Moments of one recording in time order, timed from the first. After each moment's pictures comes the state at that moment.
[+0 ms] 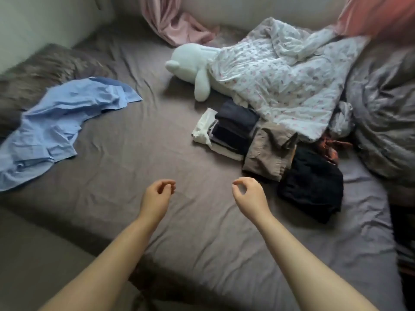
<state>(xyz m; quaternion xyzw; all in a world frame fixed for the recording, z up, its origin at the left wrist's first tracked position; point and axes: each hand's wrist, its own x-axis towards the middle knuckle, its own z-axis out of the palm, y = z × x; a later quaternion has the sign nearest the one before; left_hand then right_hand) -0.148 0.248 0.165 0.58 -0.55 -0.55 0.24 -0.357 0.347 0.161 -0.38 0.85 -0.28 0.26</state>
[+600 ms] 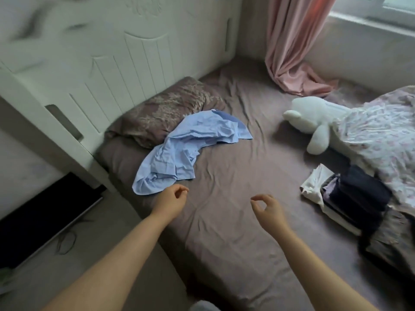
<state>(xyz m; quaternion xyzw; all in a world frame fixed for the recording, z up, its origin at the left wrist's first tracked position) 0.189 0.028 0.233 0.67 -0.59 -0.41 0.18 -0.072 0.085 0.195 -0.48 0.77 -0.26 0.33</state>
